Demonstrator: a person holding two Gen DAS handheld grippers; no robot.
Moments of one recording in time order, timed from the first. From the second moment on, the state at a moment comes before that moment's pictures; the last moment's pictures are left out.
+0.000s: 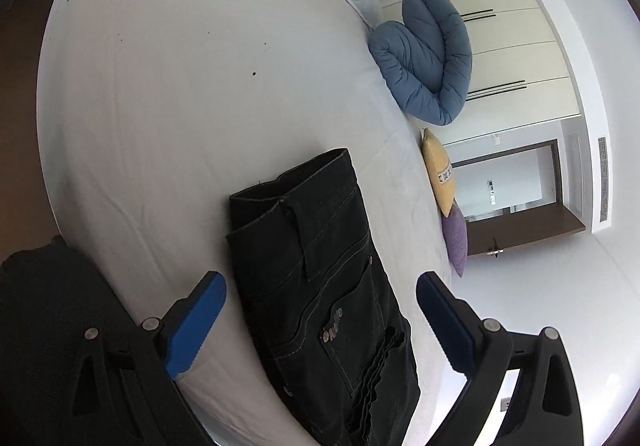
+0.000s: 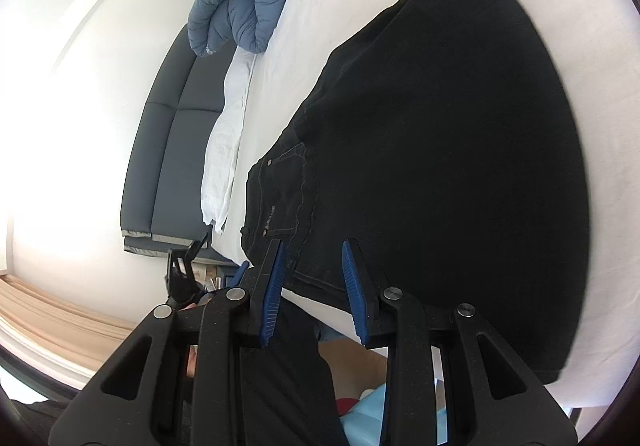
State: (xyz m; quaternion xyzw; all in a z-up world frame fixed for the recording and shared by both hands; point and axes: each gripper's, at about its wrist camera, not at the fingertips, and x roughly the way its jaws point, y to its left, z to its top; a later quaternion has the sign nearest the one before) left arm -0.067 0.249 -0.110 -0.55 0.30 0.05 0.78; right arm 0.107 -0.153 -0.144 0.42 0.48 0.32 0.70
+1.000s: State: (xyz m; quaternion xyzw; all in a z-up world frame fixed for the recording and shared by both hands) left arm -0.050 0.230 -0.128 -0.60 0.33 0.09 0.72; right arm 0.139 -0.166 -0.115 0.45 0.44 0.33 0.70
